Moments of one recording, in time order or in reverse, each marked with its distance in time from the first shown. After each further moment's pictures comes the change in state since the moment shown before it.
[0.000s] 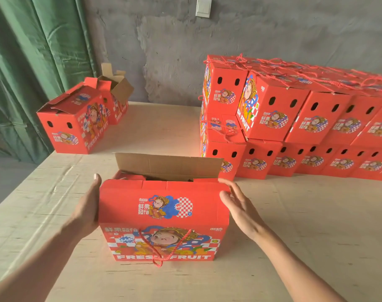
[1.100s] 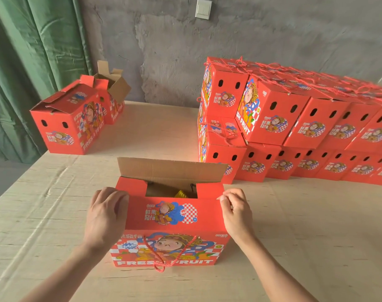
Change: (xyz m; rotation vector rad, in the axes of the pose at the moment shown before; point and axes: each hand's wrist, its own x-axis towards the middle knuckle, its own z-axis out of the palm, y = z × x) left_hand -0.019 -0.019 0.023 1.192 0.411 0.800; right_hand 0.018 0.002 0.042 -0.206 0.520 -0.033
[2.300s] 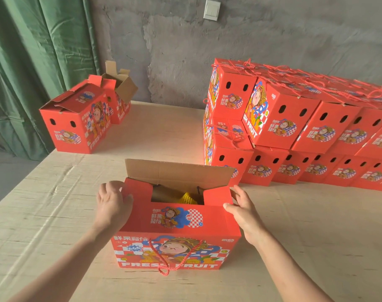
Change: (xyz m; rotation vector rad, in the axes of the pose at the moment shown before) left_hand 0.028 0.005 0.002 -0.084 -0.248 -0.504; right_hand 0.023 0.006 -0.003 0.535 -0.355 0.513
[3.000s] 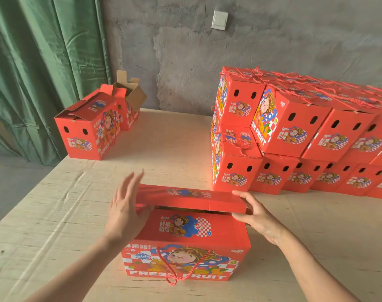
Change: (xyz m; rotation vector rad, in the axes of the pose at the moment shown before) left_hand -0.001 -0.006 0.002 0.020 0.076 0.431; right_hand 0.023 -0.003 -0.032 -0.193 -0.326 -0.078
